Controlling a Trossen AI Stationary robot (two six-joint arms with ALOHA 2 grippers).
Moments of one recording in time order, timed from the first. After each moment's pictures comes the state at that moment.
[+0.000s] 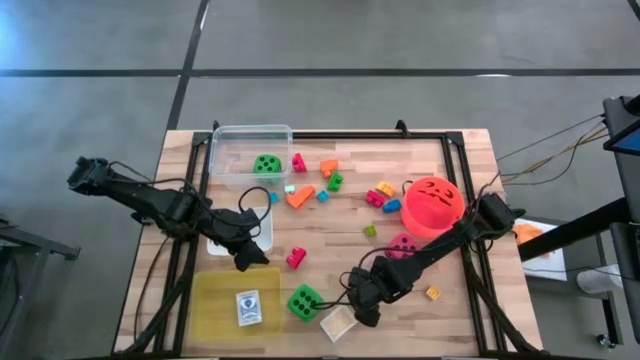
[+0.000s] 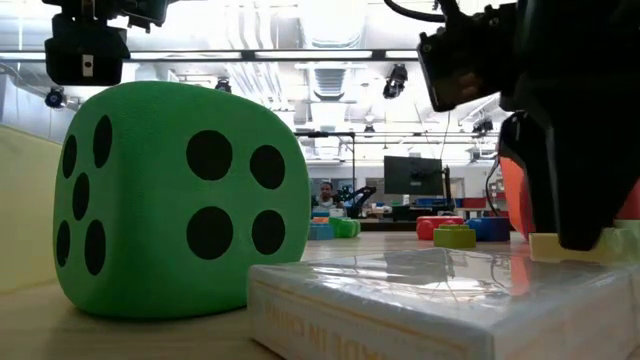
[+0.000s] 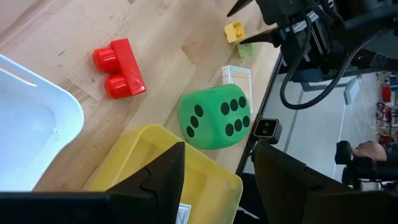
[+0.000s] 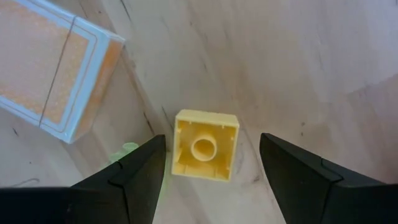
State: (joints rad) left arm -0.33 1.02 0.79 -0.52 0.09 -1.10; right arm 0.53 1.95 1.31 -0.72 0.03 1.01
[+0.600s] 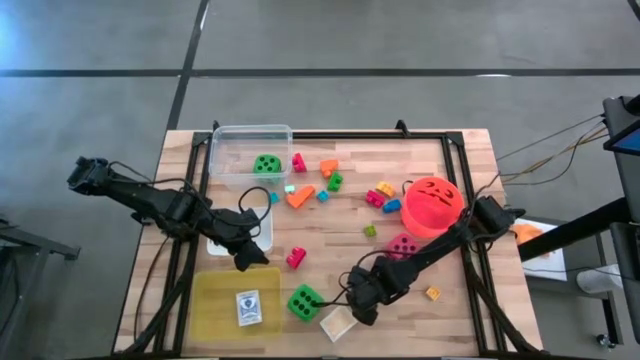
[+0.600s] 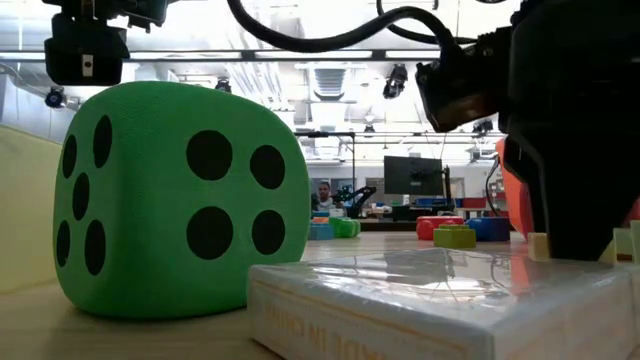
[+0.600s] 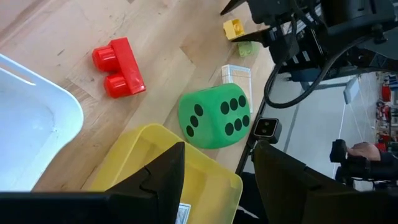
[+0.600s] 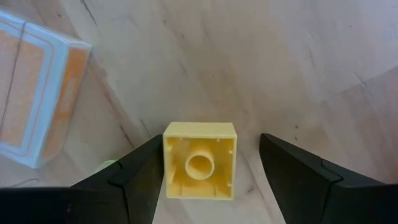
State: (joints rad) left arm -0.33 1.02 0.79 -0.52 0.09 -1.10; right arm 0.53 2.00 1.32 -0.74 0.05 1.05
